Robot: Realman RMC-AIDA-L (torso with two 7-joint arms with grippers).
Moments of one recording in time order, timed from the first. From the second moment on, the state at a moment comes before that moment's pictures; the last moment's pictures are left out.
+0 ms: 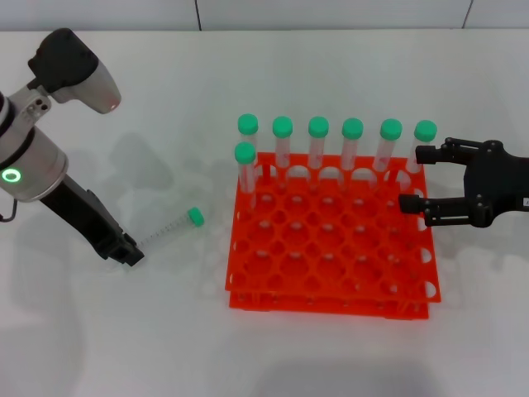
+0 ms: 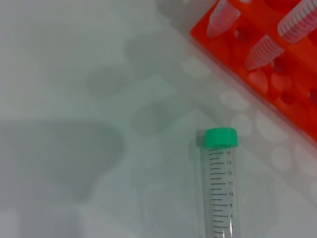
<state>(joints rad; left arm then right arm) -0.84 -2.03 0.92 0.73 2.81 1.59 -2.03 0.42 2.01 -0.99 -0.81 -1.75 -1.51 1.37</state>
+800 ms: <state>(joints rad) -0.84 -2.03 0.89 0.74 2.80 1.59 -2.03 0.42 2.01 -0.99 -0.81 -1.75 -1.51 1.36</state>
